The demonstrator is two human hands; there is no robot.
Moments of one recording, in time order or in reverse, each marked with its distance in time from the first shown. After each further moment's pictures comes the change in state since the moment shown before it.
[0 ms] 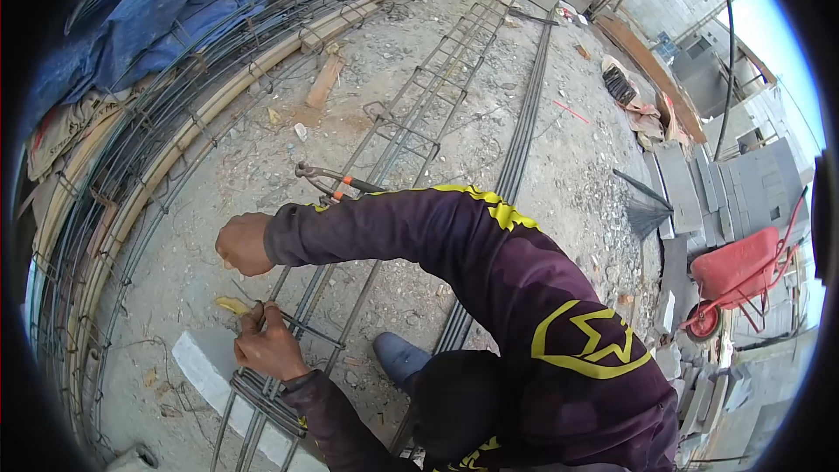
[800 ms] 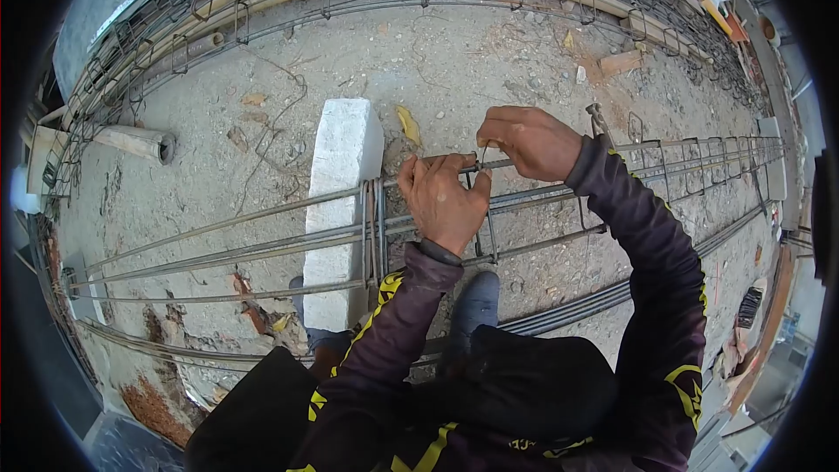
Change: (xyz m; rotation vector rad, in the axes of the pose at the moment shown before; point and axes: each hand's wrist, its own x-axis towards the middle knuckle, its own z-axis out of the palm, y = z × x) left_hand -0.006 -0.004 -0.003 -0.056 0.086 0.056; right_hand -0.019 -0.014 -0.005 0.019 -0.083 -0.542
